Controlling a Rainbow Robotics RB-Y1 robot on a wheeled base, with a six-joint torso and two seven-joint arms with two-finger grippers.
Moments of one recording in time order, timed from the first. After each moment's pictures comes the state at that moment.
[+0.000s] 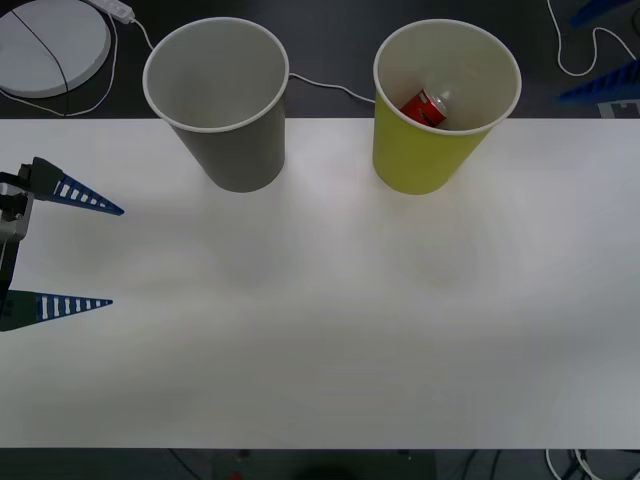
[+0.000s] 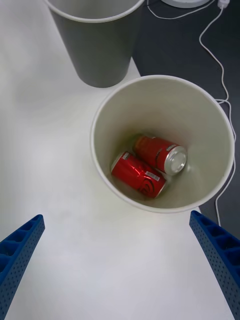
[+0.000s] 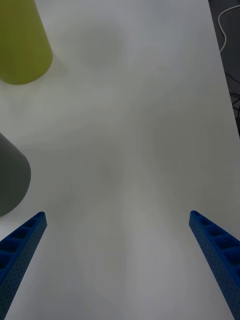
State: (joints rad) right arm -0.84 -1.19 0.03 -1.58 1.50 -1.57 -0.69; left arm -0.10 0.98 0.29 -1.93 -1.46 -1.52 0.18
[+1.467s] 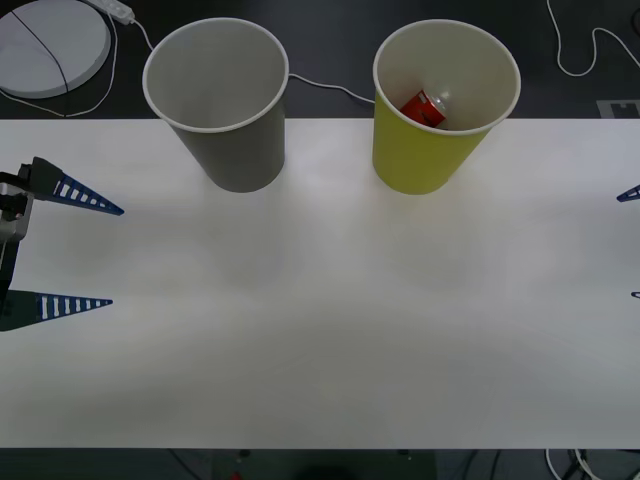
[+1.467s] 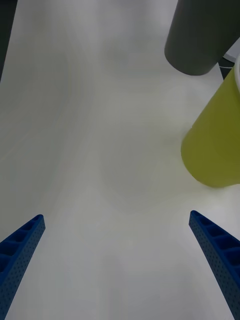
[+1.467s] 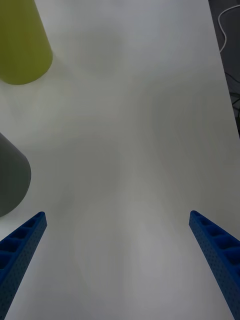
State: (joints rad) right arm 0.02 -1.09 -0.47 -1.71 1.30 -1.57 0.09; left arm -0.10 0.98 0.29 -1.93 -1.46 -1.52 0.18
